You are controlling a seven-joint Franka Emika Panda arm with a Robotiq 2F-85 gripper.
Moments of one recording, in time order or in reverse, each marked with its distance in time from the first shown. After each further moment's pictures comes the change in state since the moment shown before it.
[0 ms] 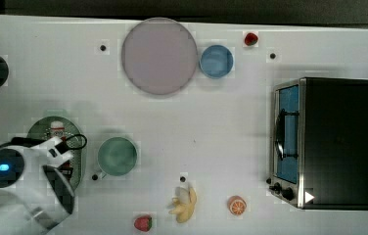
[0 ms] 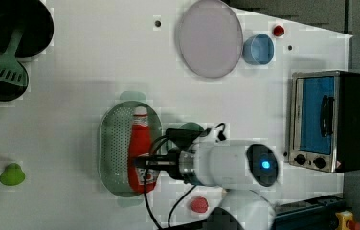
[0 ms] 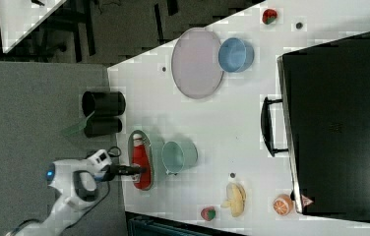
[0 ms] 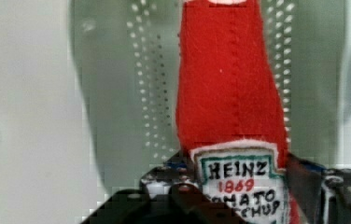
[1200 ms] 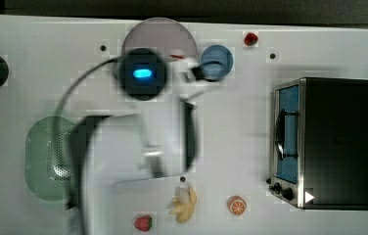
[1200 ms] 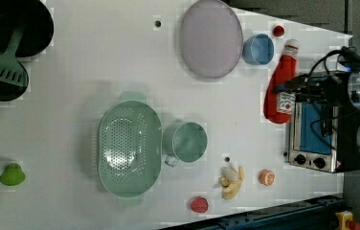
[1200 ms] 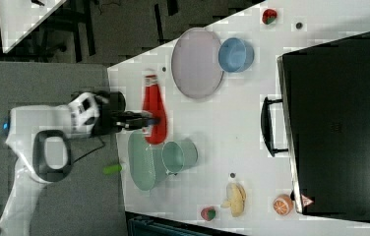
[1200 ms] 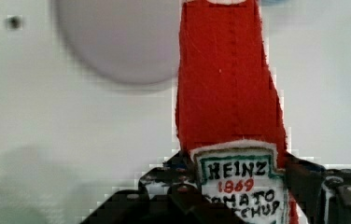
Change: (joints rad) arm -0.128 -0.234 -0.510 0.234 -0.095 -0.435 -0.297
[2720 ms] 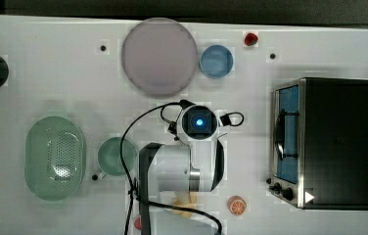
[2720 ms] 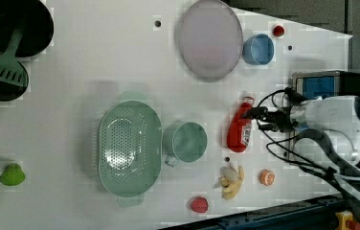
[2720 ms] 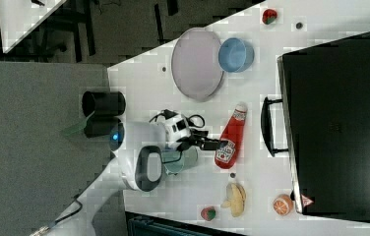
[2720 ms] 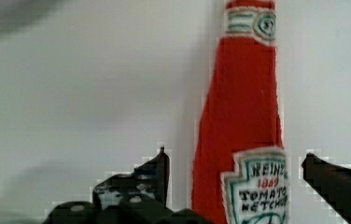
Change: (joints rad) arm -0.006 0.166 -0.115 -0.355 0.017 0.439 -0.075
